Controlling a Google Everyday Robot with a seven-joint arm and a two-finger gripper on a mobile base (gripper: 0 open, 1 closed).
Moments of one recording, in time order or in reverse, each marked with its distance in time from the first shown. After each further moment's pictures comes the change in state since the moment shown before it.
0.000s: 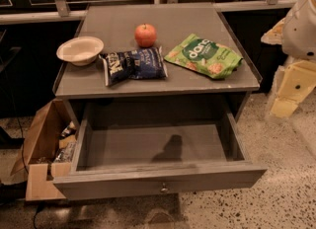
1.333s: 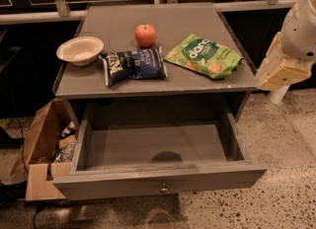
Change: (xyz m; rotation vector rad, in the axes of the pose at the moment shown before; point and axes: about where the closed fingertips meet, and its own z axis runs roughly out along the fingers) arm 0.000 0.000 0.000 0.000 0.000 0.000
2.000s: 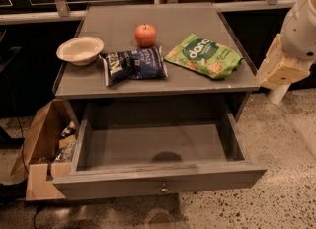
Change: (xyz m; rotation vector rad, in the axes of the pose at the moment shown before) arm 0.000 0.000 0.000 0.000 0.000 0.000
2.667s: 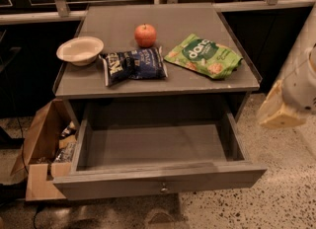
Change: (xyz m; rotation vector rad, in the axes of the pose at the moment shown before) arm 0.032 0.045 0.056 -0.059 -0.031 0.045
